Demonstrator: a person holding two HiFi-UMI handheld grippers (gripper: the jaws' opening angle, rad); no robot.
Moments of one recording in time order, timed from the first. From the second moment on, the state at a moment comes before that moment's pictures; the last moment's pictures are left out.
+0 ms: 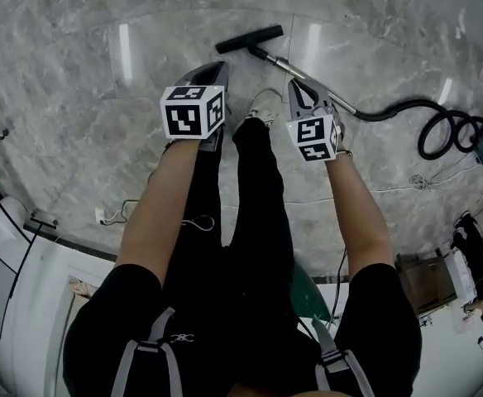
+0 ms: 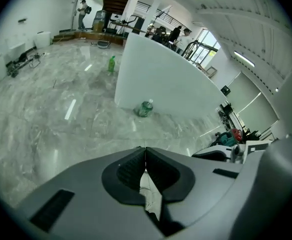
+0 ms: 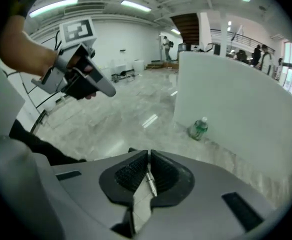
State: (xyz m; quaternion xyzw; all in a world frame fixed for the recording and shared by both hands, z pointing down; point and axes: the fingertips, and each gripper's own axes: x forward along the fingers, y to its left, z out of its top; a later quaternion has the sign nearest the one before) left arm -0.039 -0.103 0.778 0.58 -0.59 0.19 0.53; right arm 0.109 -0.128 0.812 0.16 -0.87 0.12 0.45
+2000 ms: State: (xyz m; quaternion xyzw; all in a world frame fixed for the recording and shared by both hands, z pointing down) left arm 0.004 -0.128 0.915 0.58 -0.56 -0.04 0.59; right arm 0.099 -0.048 0.976 -0.03 -0.84 0.17 0.52
